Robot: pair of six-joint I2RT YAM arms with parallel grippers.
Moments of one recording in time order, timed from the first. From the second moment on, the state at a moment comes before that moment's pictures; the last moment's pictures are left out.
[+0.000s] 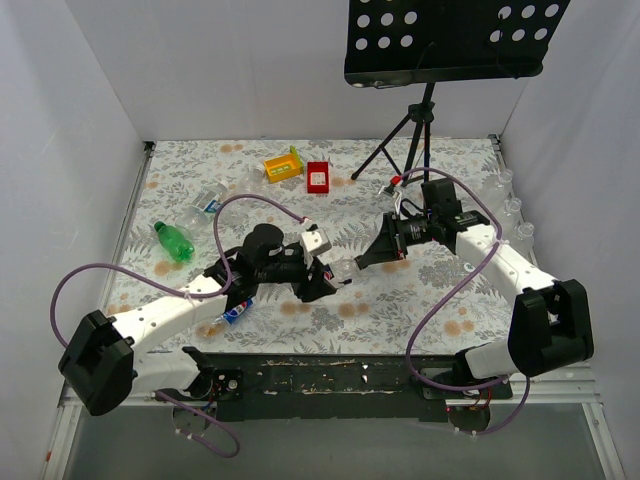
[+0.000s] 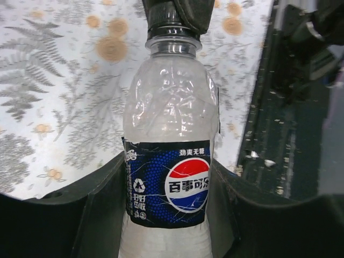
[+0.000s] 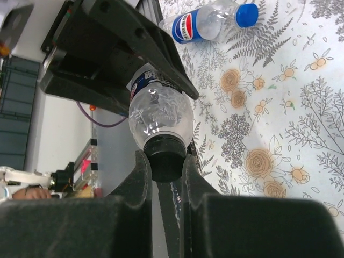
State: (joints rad) left arm -0.78 1.19 0.72 0.02 0.50 0.06; right arm 0.33 1.40 0.97 -0.42 -1.22 0.15
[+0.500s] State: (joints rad) left arm -0.54 1.33 0.72 0.15 1.22 -0.20; right arm 0.48 1.40 1.28 -1.09 -1.18 -1.19
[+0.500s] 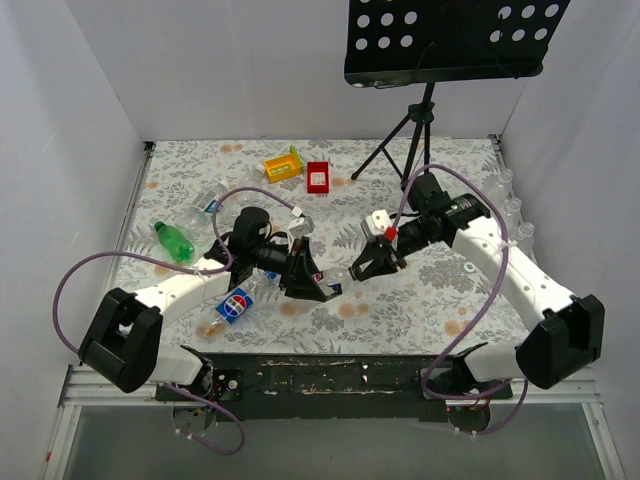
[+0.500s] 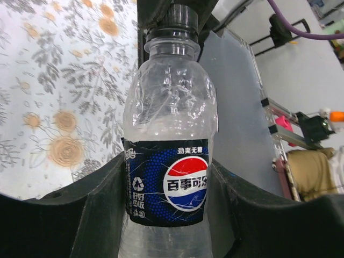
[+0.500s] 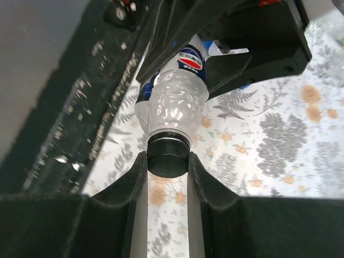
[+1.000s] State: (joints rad) left arm -0.55 1.16 0.76 -0.05 0.92 -0.01; right arm 0.45 1.18 1.12 -0.81 -0.93 -0.94
